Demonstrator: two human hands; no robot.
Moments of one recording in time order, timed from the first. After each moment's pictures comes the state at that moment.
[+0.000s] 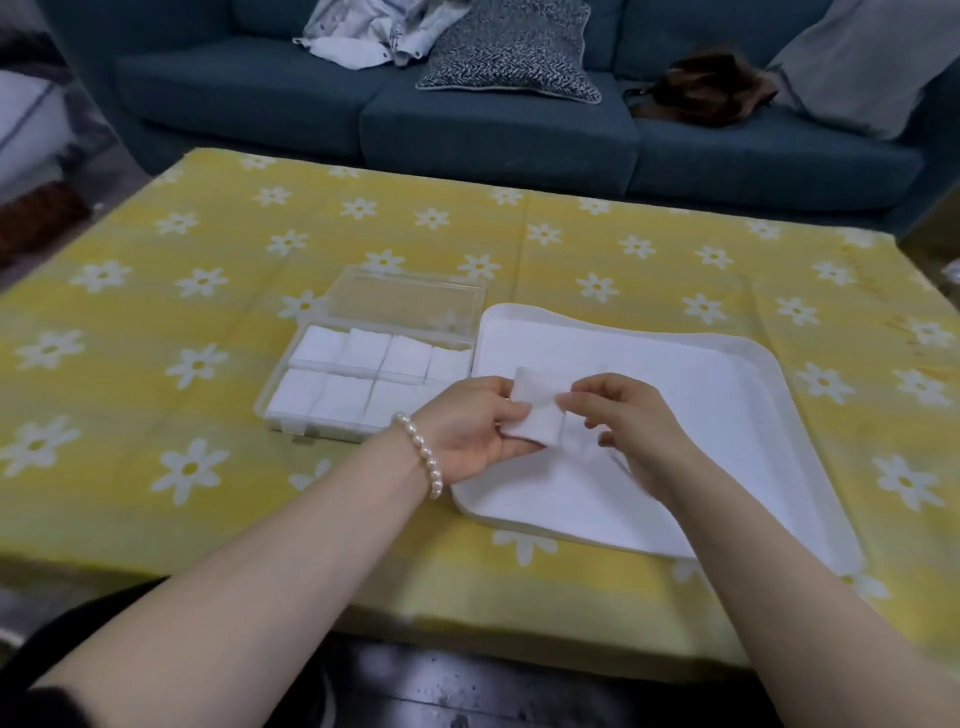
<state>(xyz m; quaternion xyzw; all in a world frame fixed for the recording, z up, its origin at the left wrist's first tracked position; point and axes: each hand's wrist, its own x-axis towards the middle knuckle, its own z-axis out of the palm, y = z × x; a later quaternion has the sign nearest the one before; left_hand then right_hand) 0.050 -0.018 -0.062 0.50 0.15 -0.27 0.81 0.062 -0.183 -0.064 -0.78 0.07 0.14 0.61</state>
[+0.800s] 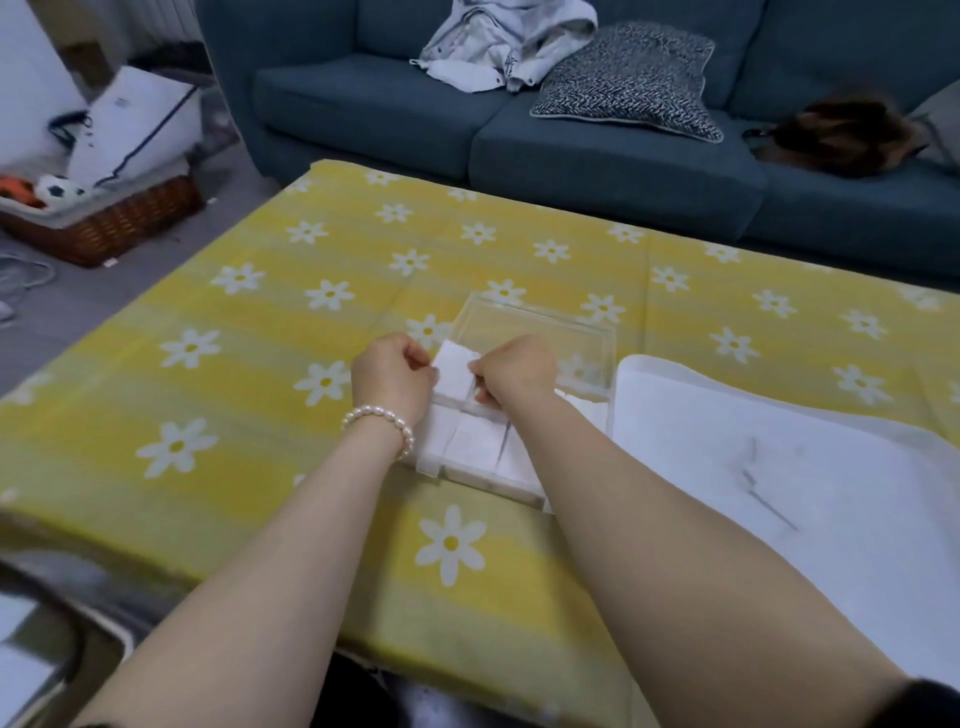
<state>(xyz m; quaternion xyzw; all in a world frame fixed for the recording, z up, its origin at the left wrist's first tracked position) 0.088 0.169 -0.091 0.86 0.29 0.15 0.40 0.156 0.068 -0.092 -0.85 0.09 0.17 0.48</state>
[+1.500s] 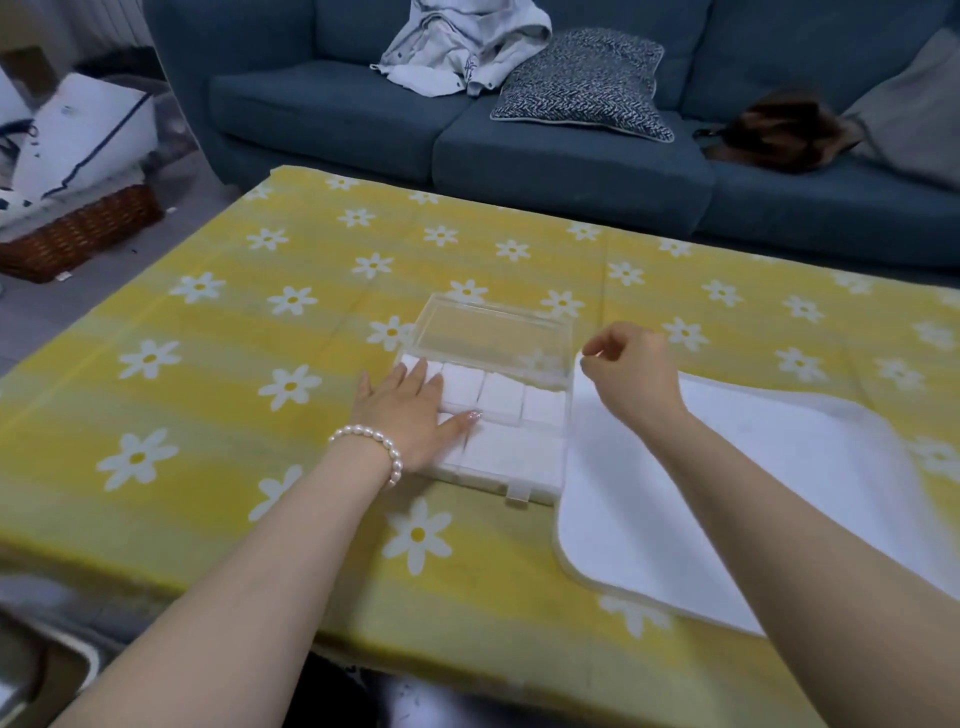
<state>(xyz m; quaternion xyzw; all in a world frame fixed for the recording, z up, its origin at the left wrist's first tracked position) 0.074 0.141 -0.099 0.99 0.05 -0.16 0.05 0.141 -0.074 -0.055 -0.92 -0.02 -0.04 0.39</state>
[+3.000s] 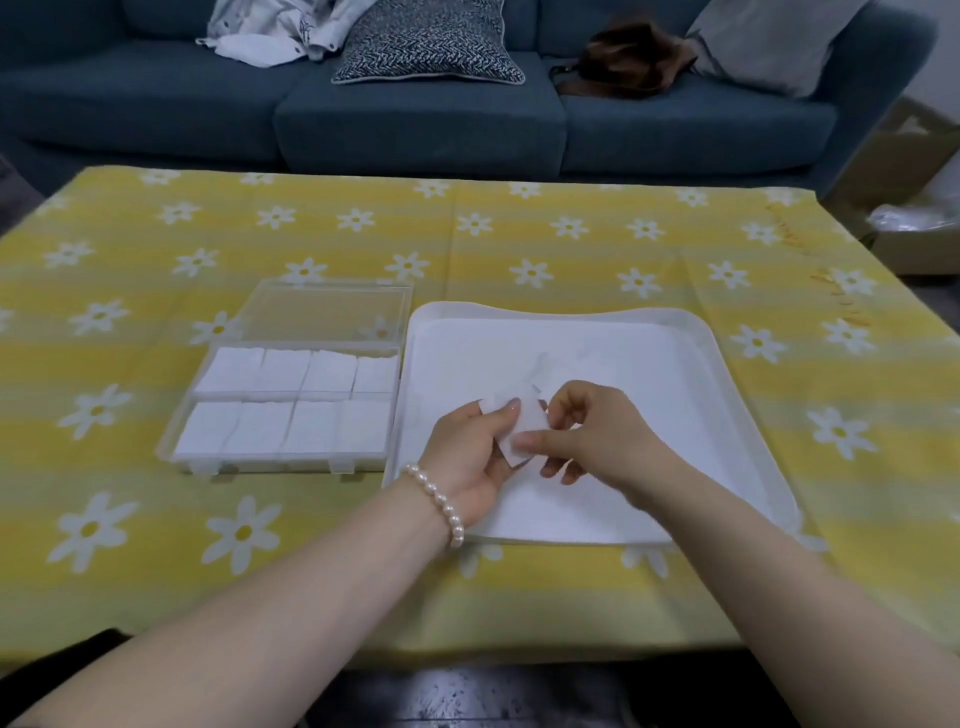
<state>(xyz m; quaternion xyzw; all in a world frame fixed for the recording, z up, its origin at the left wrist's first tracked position) 0.049 -0.086 -0.086 0.46 0.20 -0.19 0.84 0.050 -0.220 -0.063 -0.80 0.04 0.15 0.57</state>
